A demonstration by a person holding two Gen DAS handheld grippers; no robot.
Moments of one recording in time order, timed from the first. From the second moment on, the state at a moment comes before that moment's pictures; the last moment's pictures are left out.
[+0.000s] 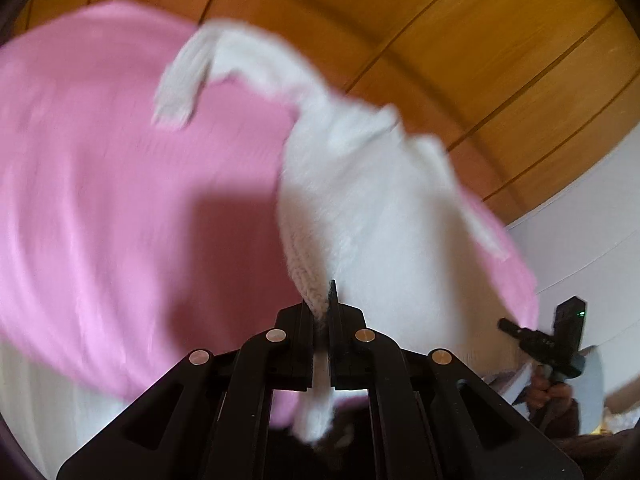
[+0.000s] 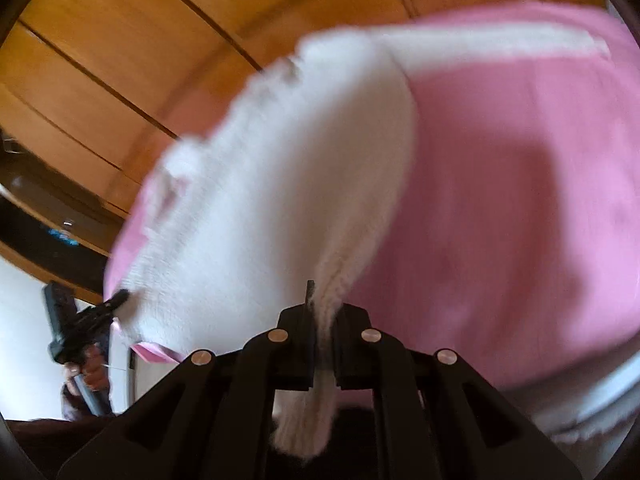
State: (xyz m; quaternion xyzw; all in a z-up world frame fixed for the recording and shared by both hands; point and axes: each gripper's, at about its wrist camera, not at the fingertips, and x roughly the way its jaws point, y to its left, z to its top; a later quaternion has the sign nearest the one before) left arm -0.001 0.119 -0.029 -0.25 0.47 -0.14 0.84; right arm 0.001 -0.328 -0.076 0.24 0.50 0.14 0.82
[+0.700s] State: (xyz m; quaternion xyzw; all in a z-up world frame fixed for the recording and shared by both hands) left arm 0.035 0.215 -0.055 -0.31 0.43 0.05 0.84; right arm 0.039 -0.263 -0.052 0.11 0.44 0.10 0.89
